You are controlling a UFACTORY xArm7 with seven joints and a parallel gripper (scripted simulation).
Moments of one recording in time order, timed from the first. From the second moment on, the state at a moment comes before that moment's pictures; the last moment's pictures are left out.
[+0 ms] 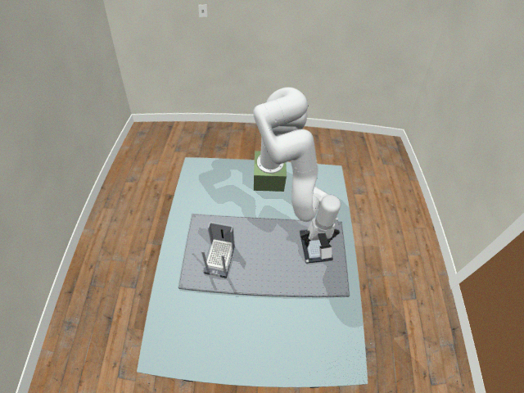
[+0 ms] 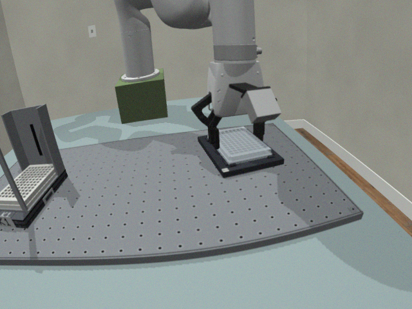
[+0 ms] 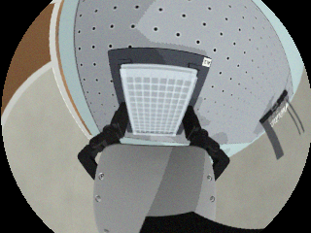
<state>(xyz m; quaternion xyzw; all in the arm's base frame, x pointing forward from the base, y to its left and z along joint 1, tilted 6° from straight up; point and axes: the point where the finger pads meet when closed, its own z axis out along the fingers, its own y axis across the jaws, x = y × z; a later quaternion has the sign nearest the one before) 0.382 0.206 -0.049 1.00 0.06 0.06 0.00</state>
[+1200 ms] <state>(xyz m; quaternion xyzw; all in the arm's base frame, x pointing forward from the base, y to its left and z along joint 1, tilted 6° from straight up) 0.382 0.206 -0.048 1.00 0.06 0.06 0.00</state>
